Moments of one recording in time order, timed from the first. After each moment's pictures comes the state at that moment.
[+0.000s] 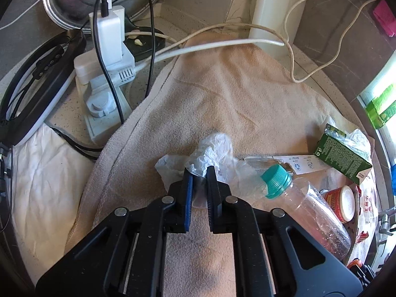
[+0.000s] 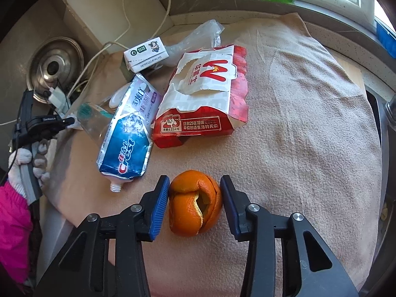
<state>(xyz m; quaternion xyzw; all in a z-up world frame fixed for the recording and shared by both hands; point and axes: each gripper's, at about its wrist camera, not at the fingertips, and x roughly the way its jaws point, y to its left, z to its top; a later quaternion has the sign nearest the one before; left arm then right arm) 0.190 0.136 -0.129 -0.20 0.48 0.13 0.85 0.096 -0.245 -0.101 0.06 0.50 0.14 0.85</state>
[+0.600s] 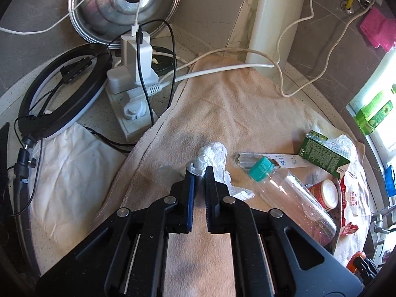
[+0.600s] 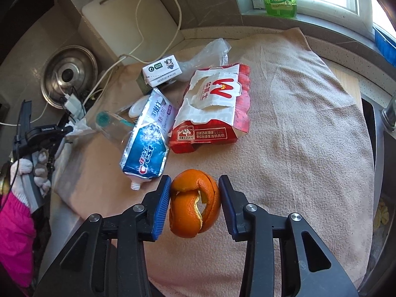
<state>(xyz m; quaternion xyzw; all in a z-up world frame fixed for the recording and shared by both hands) 0.134 0.137 -0.084 -0.20 0.44 0.14 0.87 0.078 -0.252 -0.075 0.07 0.47 0.17 0.86</state>
